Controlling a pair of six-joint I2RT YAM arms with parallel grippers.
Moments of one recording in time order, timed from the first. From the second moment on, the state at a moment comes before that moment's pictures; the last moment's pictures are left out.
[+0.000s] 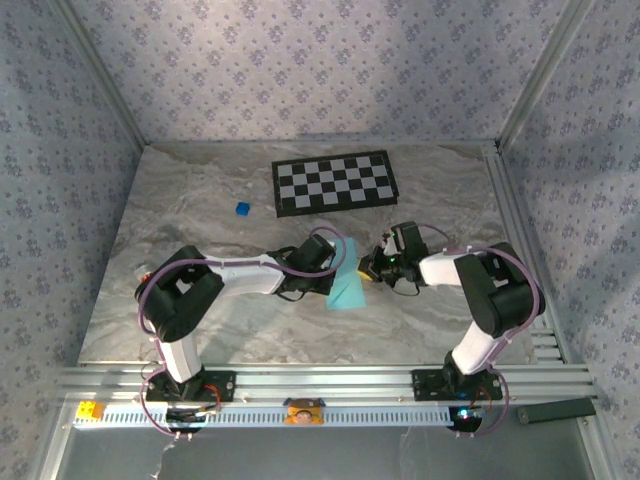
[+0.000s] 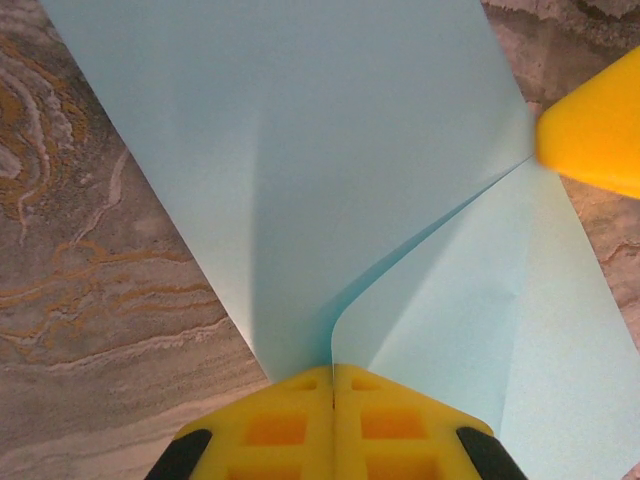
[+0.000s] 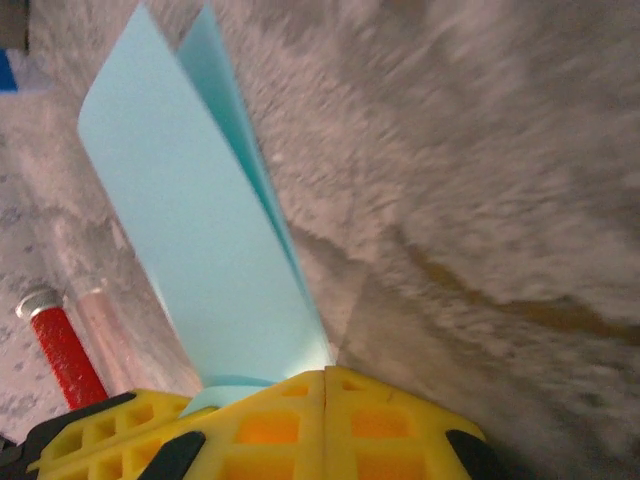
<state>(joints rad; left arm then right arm) -0.90 1.78 0.94 -0.17 0.01 -0.56 0.35 1.67 0.63 0.13 -0.55 0.90</state>
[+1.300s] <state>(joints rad) -0.90 1.78 0.94 -0.17 0.01 -0.57 0.43 1.73 0.64 0.17 -0.65 0.87</state>
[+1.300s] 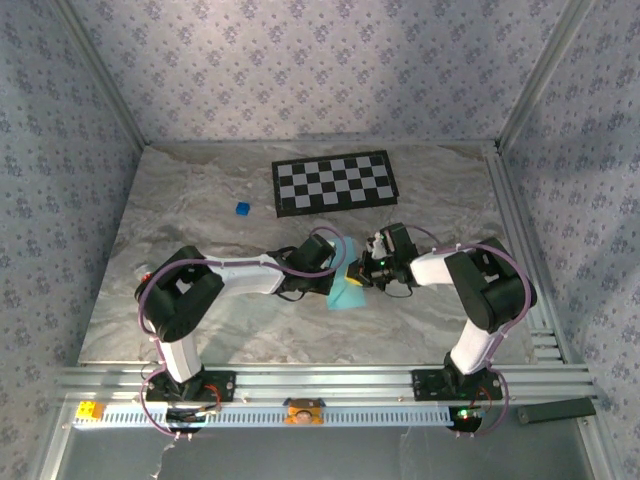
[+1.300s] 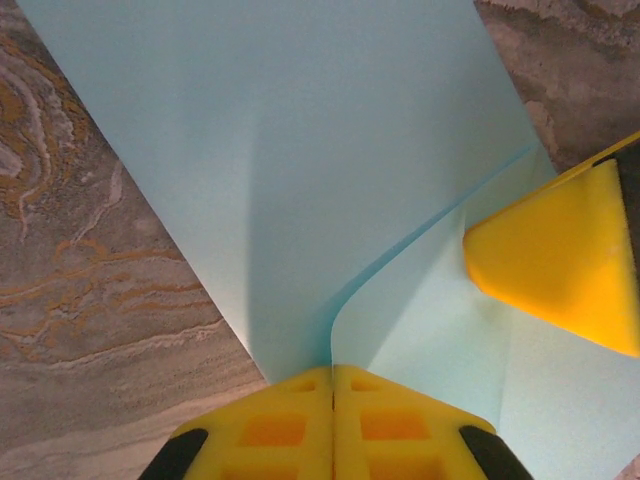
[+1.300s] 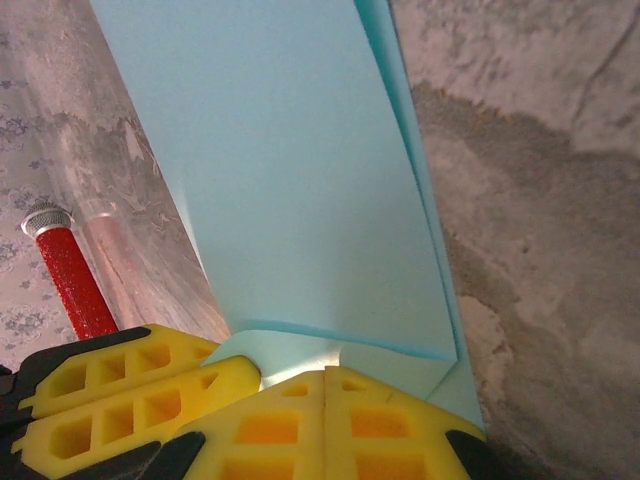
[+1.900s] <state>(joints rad) -0.90 1.59 1.04 -0.43 -0.05 -0.73 0.43 1.72 0.64 0.18 -0.64 0.87</state>
